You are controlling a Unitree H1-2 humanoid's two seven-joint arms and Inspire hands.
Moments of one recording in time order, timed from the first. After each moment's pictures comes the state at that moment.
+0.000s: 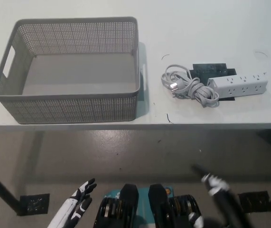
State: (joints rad) left_arm 0.05 0.26 -0.18 0.18 0.13 -0.31 -0.10; right_arm 0.09 -0.26 0.32 -0.32 -0.47 0.02 -0.04
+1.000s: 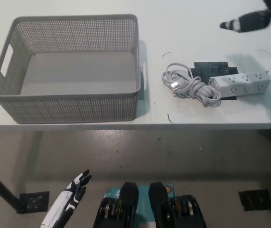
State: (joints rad) left_arm 0.02 0.25 -0.15 0.20 0.09 -0.31 -0.10; right_arm -1.00 -0.47 0.28 0.19 -0.46 0.31 0.33
